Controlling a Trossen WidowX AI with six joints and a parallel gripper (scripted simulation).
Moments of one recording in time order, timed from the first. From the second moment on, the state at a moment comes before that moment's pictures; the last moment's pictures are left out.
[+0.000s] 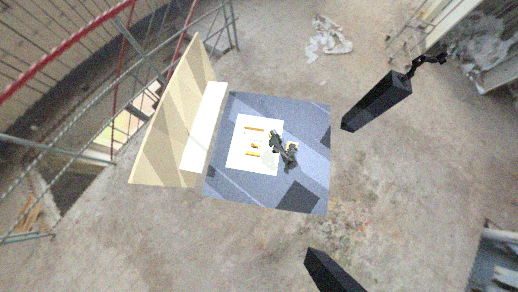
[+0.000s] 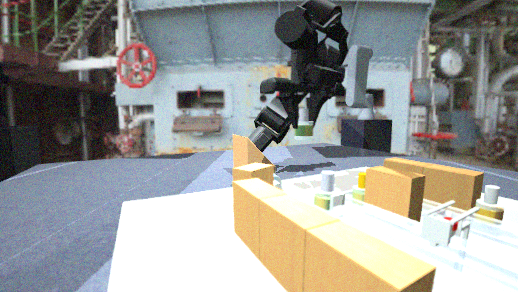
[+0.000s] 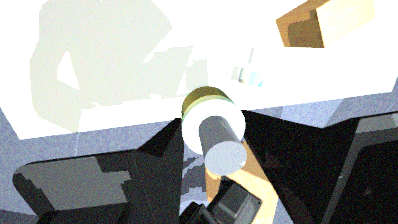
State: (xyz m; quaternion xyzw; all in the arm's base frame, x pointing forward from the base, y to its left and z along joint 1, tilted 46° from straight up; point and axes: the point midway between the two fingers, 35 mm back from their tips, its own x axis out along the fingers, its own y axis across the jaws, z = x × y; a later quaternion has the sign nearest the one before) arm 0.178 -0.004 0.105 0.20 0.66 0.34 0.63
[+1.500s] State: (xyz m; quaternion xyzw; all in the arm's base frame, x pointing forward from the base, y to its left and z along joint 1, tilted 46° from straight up) arm 0.297 0.019 0.006 0.20 0.66 0.34 0.64
